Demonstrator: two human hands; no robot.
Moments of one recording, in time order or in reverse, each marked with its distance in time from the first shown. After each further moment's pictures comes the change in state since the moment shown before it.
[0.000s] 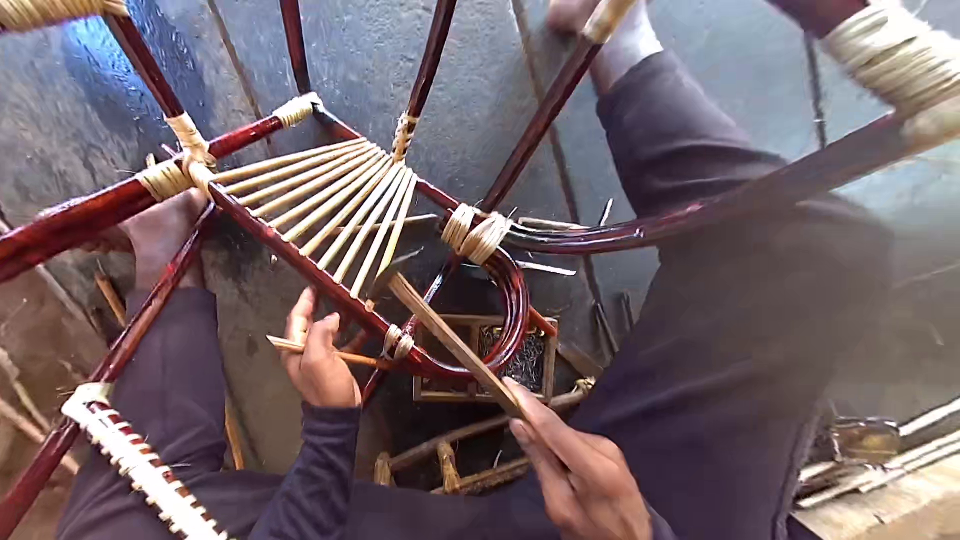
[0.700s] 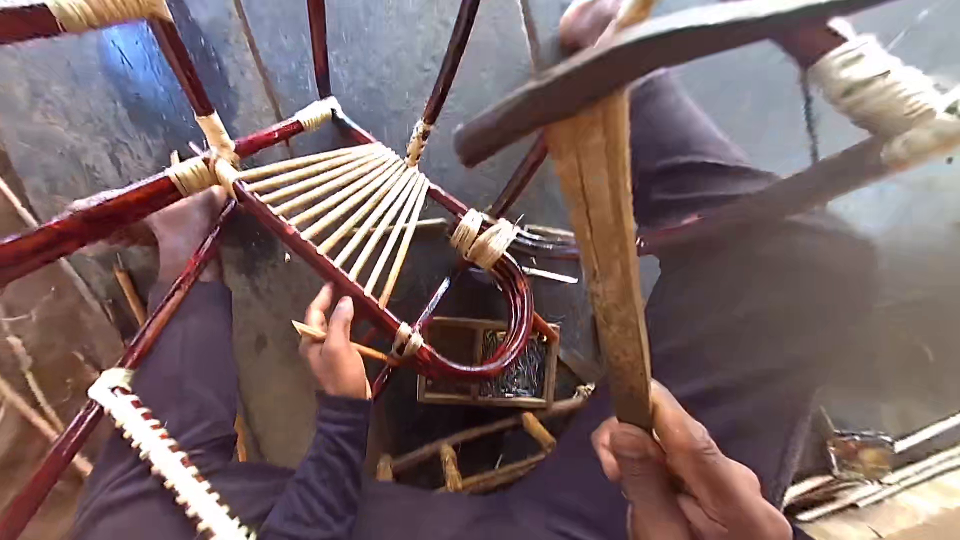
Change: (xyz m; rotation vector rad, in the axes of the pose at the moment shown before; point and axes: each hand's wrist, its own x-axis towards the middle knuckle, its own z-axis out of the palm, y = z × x) left_hand 0.005 -0.002 0.002 0.065 0.032 0.036; right_hand 0.020 -0.020 -0.046 0.055 0.136 -0.063
